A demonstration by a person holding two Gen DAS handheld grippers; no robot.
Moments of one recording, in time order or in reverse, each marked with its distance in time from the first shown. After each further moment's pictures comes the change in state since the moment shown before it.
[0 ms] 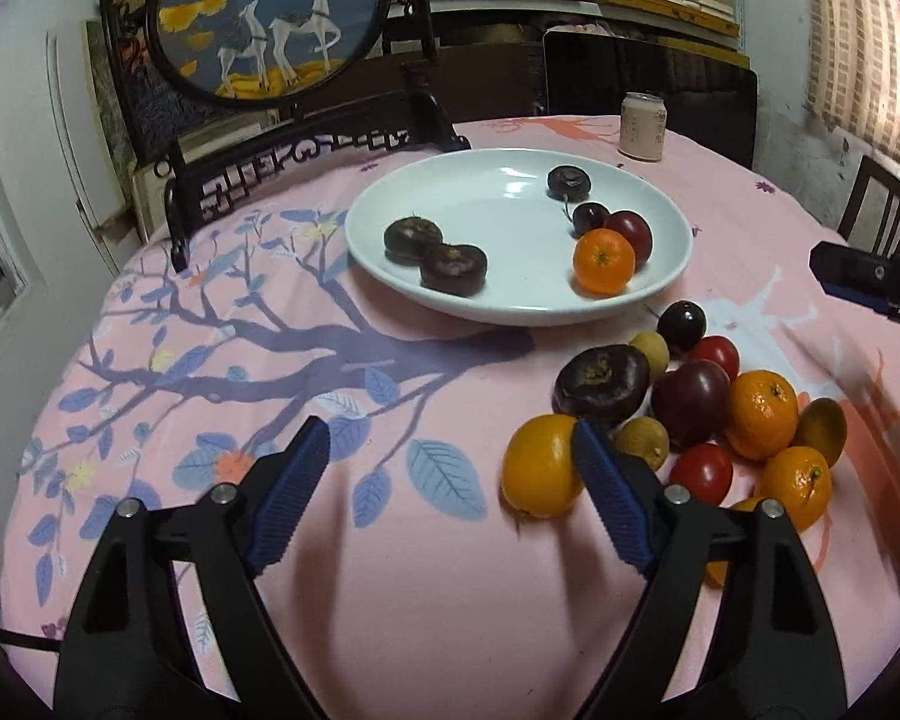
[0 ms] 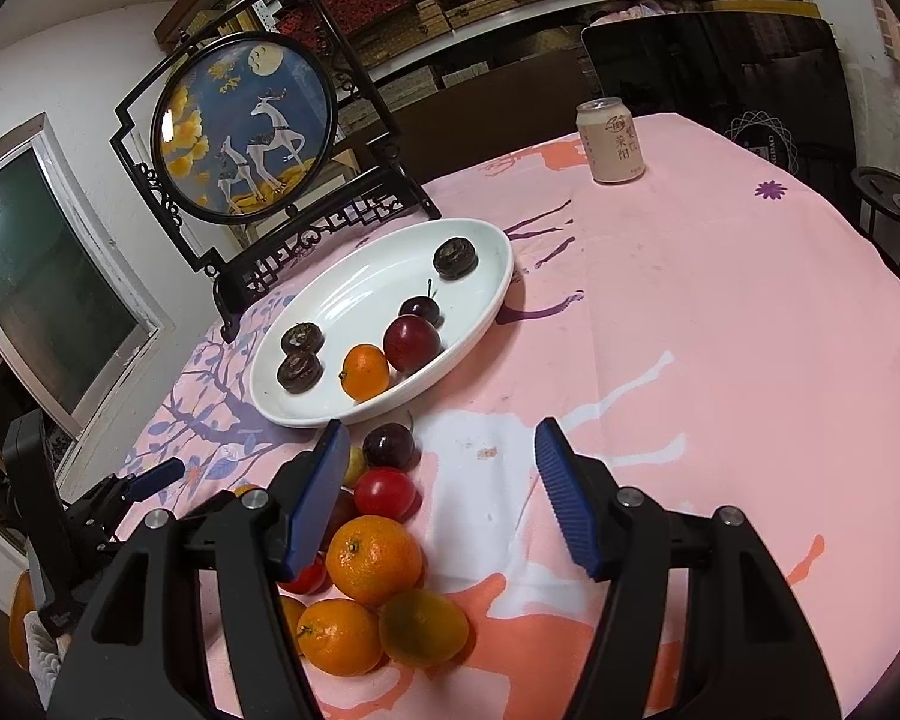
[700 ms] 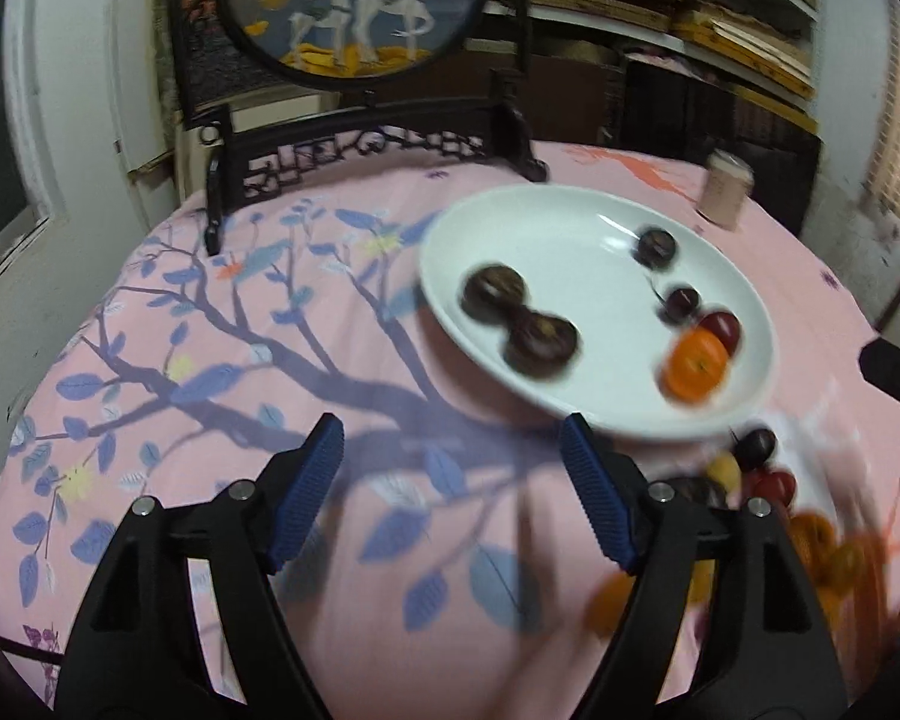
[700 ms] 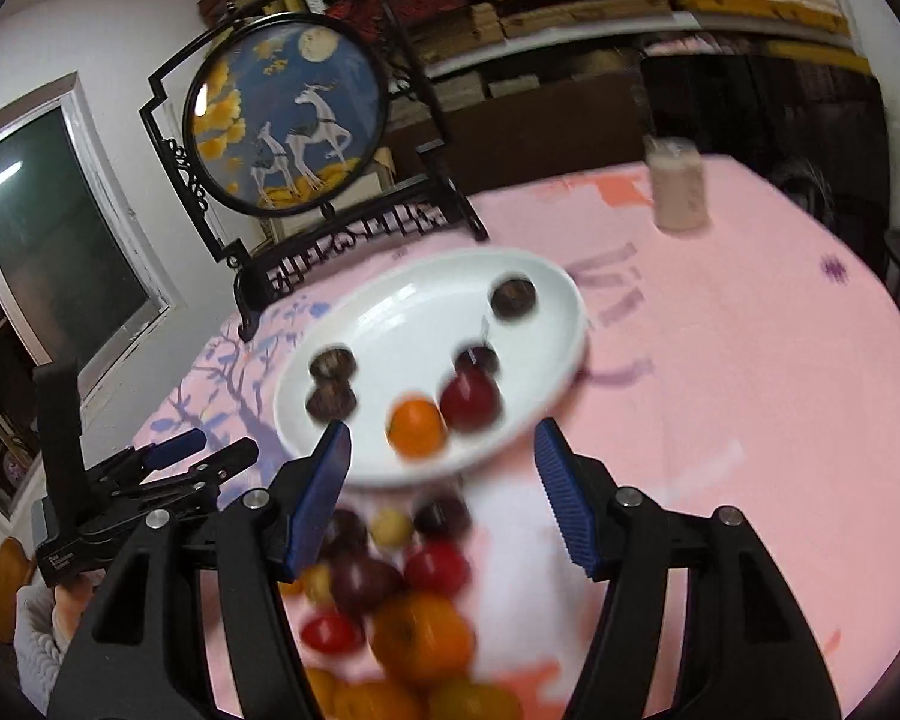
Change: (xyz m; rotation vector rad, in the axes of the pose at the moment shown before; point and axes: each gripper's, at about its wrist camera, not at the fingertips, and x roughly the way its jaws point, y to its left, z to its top) left arm 0.025 0.033 0.036 -0.157 0.002 0.051; right arm 0.021 0.031 0.023 -0.100 -0.007 0.024
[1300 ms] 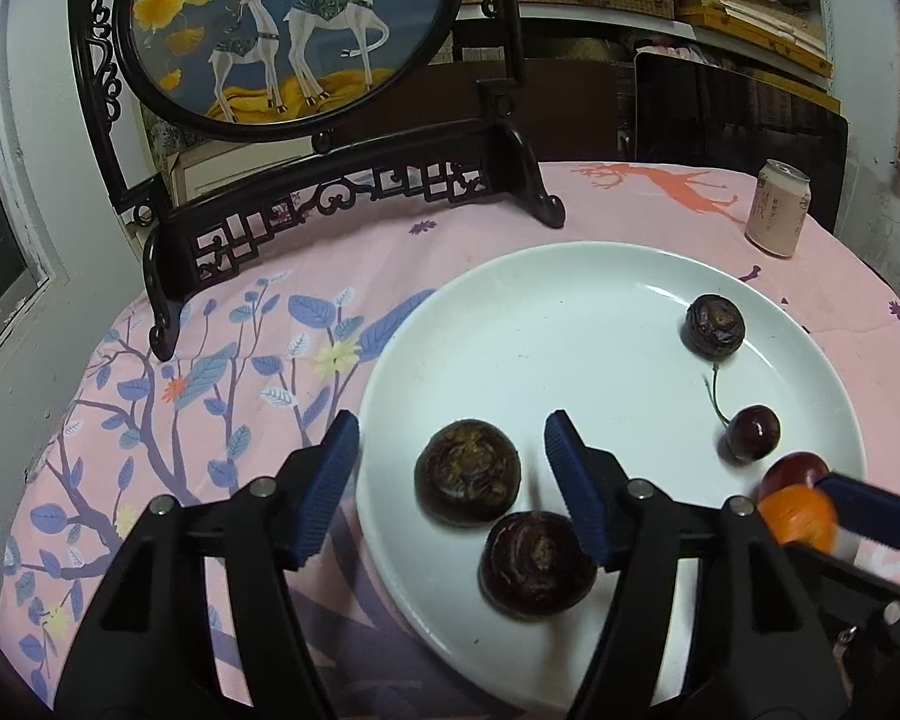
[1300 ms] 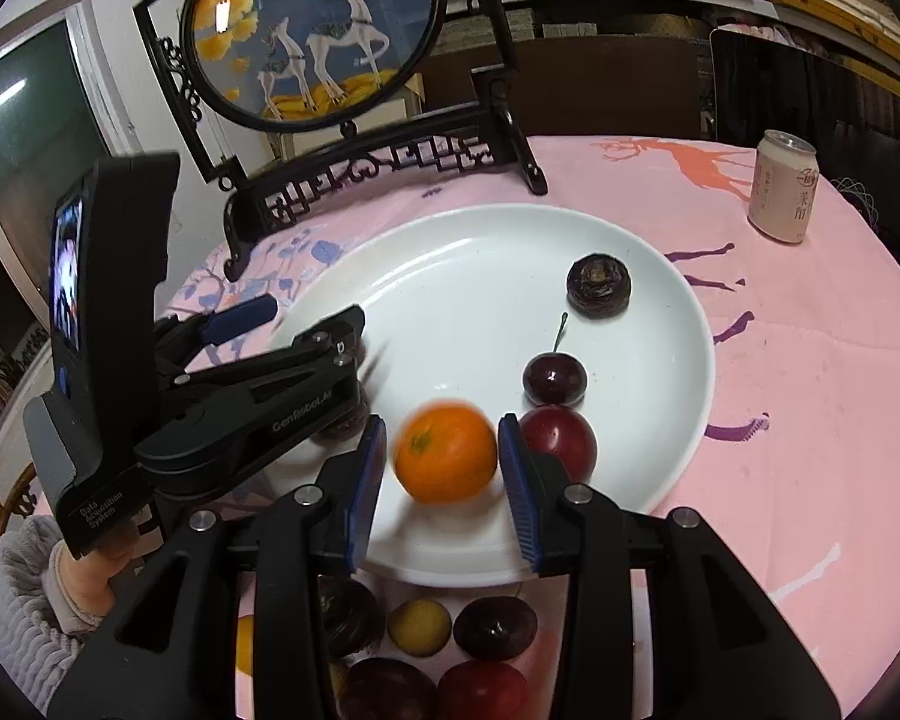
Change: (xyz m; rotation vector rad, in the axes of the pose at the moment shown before) left arm 0.082 -0.026 0.074 0.052 -0.040 0.099; right arm 0.094 0.047 0.032 -0.142 0.154 -0.009
